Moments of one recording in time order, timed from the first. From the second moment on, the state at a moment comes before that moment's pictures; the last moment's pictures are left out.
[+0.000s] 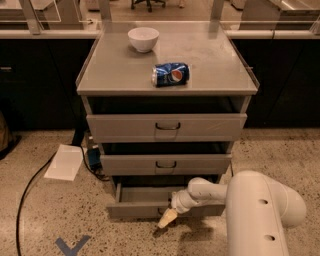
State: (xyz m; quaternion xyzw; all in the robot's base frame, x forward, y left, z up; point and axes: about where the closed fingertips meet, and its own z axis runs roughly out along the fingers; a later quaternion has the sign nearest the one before) arm 0.588 -0.038 0.208 -0.50 0.81 0.24 0.19
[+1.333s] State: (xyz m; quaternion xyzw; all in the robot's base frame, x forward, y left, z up) arm 0.527 -0.047 0.197 -0.50 0.81 0.27 0.13
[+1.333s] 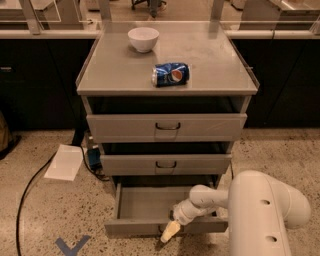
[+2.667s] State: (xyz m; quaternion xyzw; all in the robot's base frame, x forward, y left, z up) arm 0.468 -0.037 0.193 -0.44 0.80 0.39 0.08
